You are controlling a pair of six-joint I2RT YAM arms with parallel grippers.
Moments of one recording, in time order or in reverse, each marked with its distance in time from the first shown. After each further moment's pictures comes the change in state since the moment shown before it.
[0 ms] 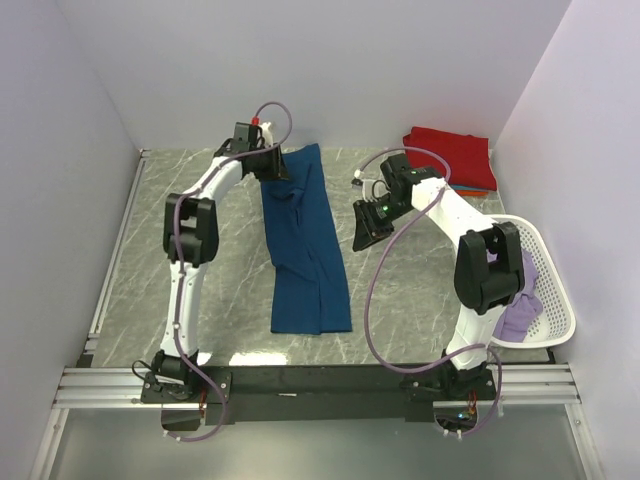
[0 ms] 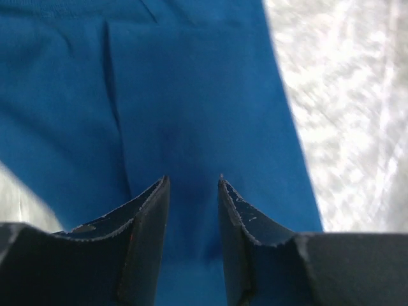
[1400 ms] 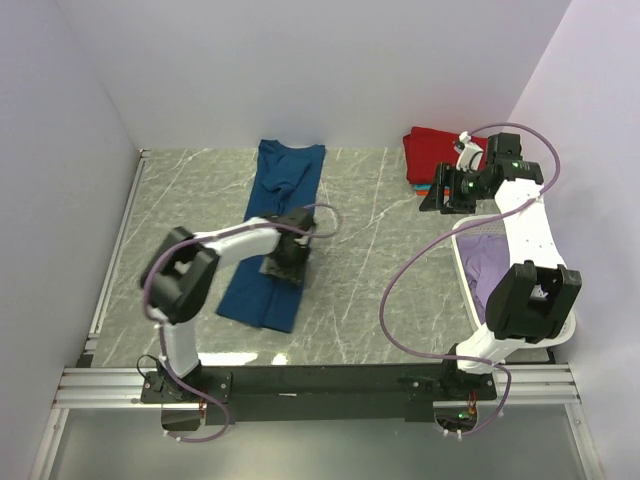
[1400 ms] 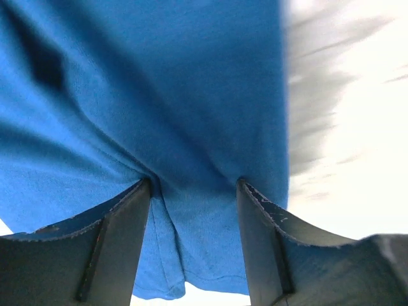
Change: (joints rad) left arm -0.435 -0.600 -0.926 -0.296 -0.458 -0.043; right arm -0.468 -0.249 0.034 -0.015 0.096 0.027
